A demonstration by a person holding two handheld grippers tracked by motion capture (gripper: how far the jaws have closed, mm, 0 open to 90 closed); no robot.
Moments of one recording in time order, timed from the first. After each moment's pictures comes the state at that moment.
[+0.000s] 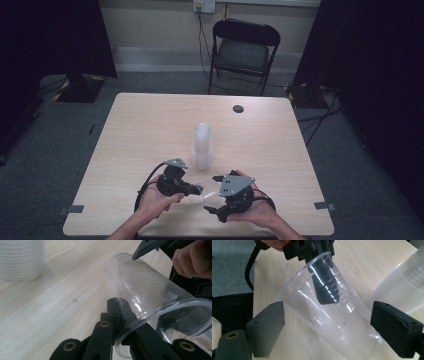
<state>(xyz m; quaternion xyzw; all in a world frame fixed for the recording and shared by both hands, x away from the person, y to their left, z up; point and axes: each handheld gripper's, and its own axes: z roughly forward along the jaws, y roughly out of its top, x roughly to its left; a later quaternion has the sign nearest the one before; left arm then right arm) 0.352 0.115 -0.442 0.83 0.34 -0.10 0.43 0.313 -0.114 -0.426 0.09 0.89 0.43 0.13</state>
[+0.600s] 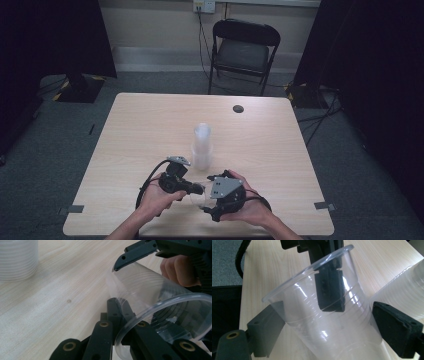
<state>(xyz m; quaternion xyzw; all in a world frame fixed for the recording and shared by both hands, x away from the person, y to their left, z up) 0.356 0.109 -0.436 0.83 0.36 -0.12 0.42 0.315 -0.095 -0.434 0.07 0.90 0.40 0.16</state>
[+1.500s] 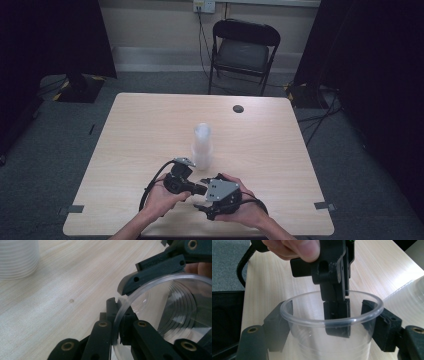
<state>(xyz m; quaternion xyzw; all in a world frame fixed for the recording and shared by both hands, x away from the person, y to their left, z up) 0.357 0.096 -0.443 0.84 0.36 -0.10 0.39 0.309 -0.085 -0.433 0.05 0.89 0.42 0.17</state>
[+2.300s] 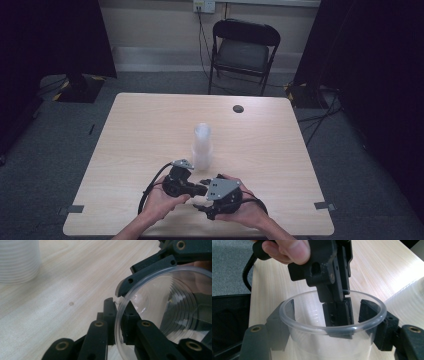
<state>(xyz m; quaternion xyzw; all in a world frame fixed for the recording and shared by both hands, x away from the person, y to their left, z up) 0.349 0.100 -0.443 0.83 0.35 -0.07 0.43 0.310 -0.086 -0.430 0.06 0.89 0.43 0.15</state>
